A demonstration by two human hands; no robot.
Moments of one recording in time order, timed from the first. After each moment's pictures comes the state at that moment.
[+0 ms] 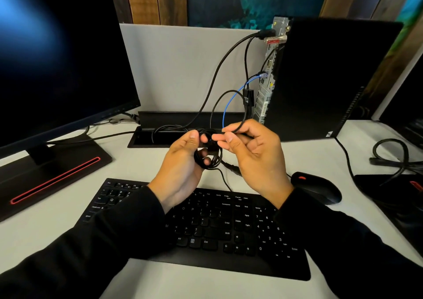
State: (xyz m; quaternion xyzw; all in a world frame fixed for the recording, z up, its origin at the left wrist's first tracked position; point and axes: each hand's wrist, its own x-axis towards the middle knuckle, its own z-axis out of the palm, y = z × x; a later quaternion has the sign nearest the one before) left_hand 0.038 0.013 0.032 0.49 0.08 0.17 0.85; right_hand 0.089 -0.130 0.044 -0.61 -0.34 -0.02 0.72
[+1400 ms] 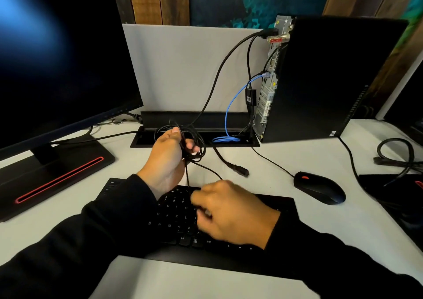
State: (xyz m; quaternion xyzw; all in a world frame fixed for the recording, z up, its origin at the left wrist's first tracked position) left_hand 0.046 0.039 0.044 0.49 0.23 0.21 0.81; right_hand 0.045 -0.126 0.013 -0.79 -0.59 -0.03 0.16
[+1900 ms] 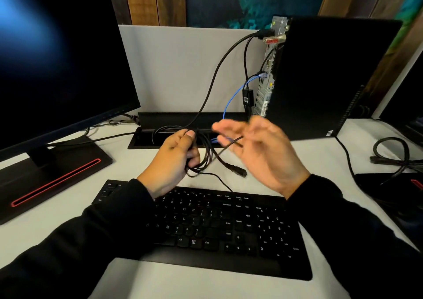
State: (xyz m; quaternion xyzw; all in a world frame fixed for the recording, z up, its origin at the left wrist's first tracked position) left_hand 0.044 0.043 0.030 0.62 0.05 0.17 0.76; right_hand 0.100 -0.145 0.064 -0.41 -0.33 0.26 0.81
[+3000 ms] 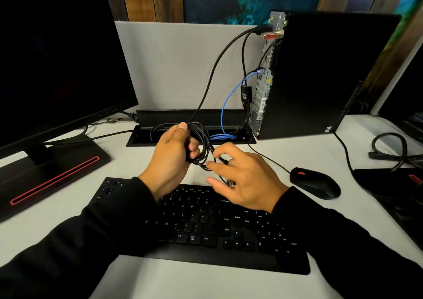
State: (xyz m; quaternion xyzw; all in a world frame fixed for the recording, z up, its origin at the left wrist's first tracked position) left_hand 0.040 0.027 0.041 0.54 0.09 0.20 0.81; right_hand 0.098 -0.147 0.007 -0.74 -0.56 -0.27 0.24
